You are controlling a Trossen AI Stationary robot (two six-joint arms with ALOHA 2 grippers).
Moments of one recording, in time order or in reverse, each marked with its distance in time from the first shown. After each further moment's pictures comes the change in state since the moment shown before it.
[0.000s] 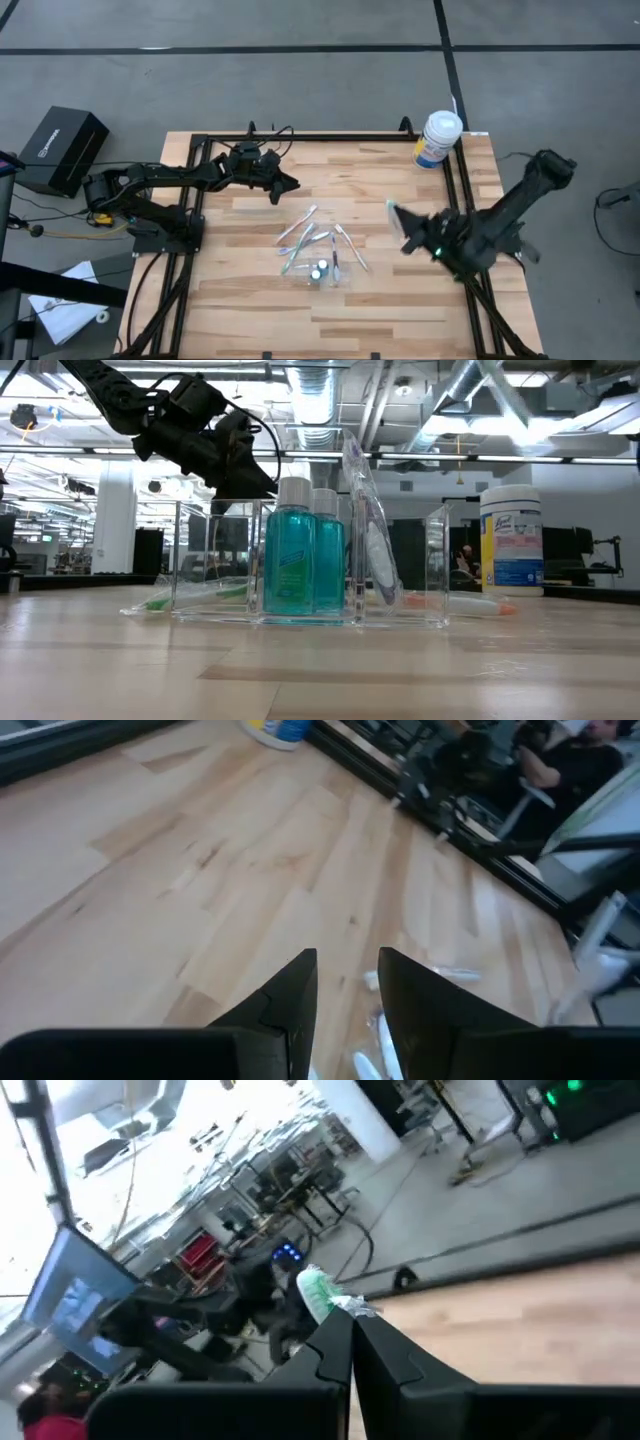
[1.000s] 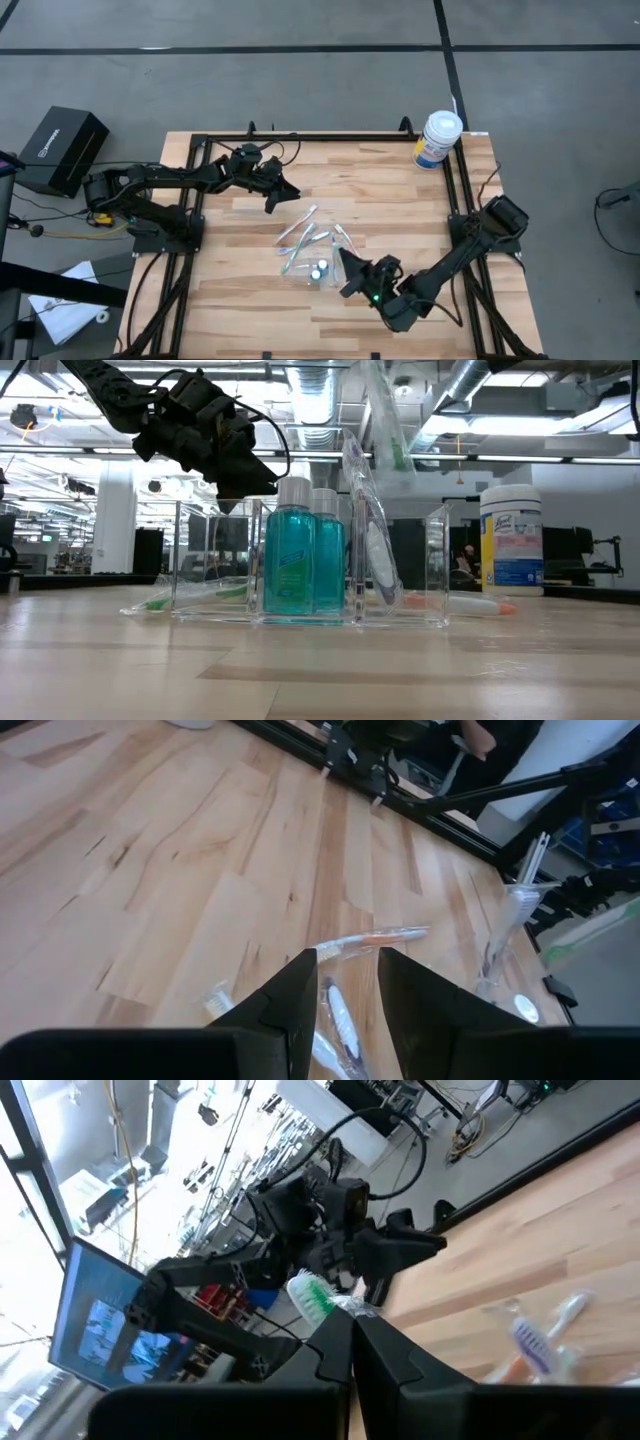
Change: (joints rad) left arm -0.032 0.000 0.000 -0.002 0.143 0.100; right arm -0.063 0.702 0.483 0.024 0.009 0.396
